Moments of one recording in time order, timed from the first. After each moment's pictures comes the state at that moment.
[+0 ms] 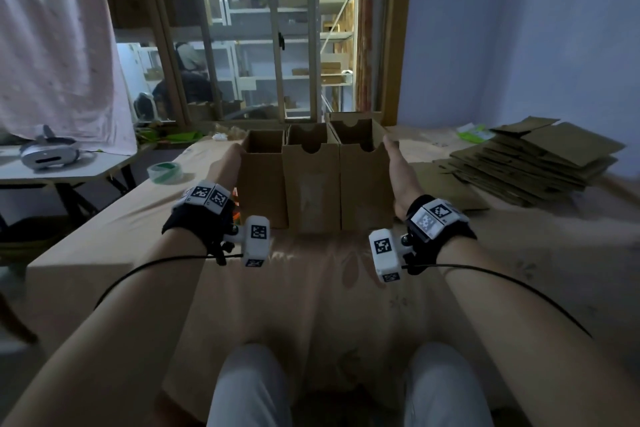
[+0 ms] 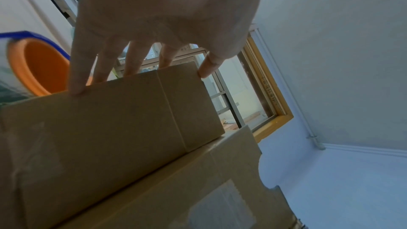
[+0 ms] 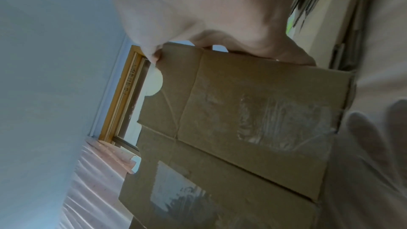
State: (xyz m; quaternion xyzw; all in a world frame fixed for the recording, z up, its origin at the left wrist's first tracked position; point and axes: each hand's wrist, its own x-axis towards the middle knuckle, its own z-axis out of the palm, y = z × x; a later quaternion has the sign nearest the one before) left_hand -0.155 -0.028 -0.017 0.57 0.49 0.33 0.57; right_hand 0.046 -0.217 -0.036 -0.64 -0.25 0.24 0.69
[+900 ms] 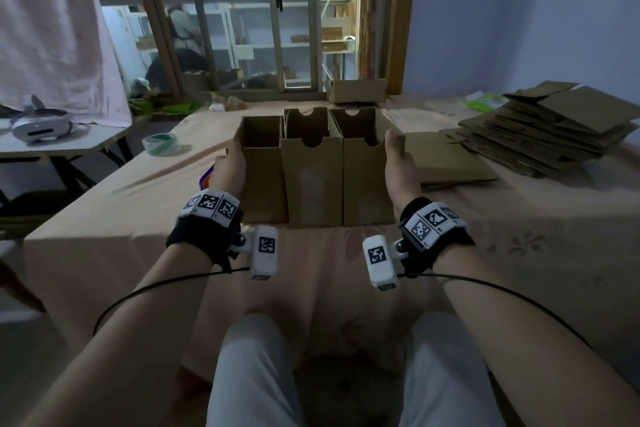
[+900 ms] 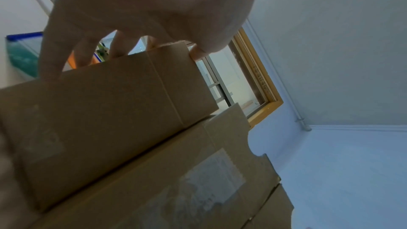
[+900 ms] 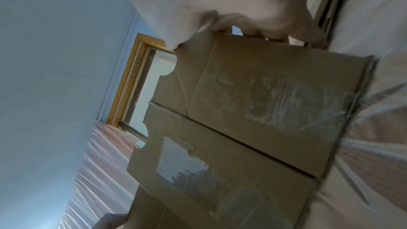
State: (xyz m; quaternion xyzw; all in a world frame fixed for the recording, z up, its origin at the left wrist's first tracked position) left_hand -0.149 -0.026 -0.069 0.58 0.53 0.37 0.49; right_hand 0.030 -0.220 -0.078 -0.69 -0.20 0.18 0.67
